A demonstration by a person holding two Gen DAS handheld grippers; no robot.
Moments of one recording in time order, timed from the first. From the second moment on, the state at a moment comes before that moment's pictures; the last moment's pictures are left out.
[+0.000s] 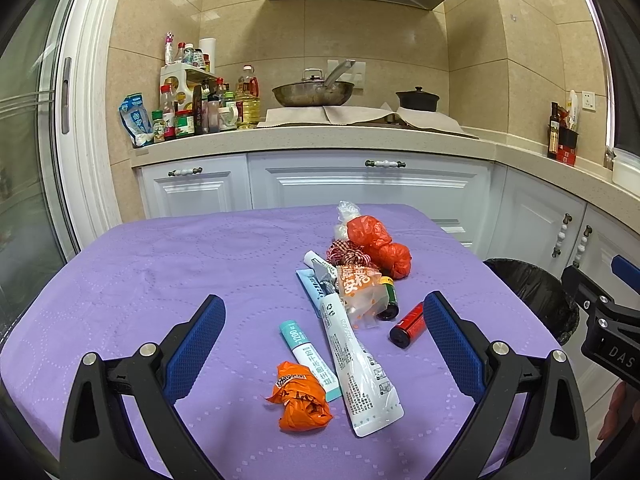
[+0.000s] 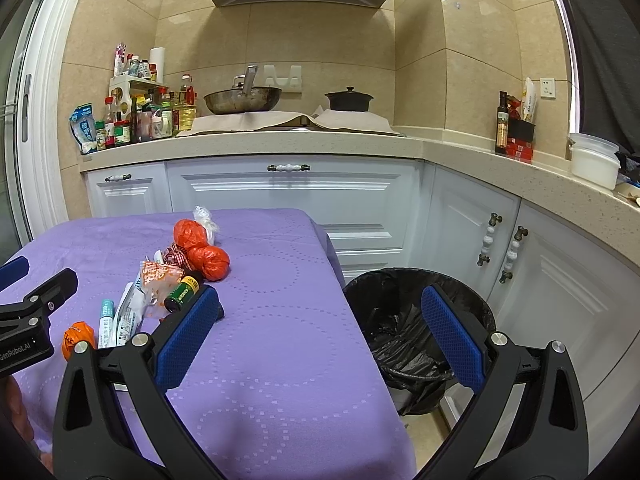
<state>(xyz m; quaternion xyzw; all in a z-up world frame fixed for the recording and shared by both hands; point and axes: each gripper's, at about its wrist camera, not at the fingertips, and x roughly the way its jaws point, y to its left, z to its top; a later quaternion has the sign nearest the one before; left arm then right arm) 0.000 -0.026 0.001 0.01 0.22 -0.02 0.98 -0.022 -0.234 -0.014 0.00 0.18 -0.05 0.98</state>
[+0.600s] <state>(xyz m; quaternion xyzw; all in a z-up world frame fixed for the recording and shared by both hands) -0.001 -0.031 -0.003 0.01 0.22 -0.02 0.97 -0.022 -0.239 -0.017 0.00 0.18 -0.05 0.98</state>
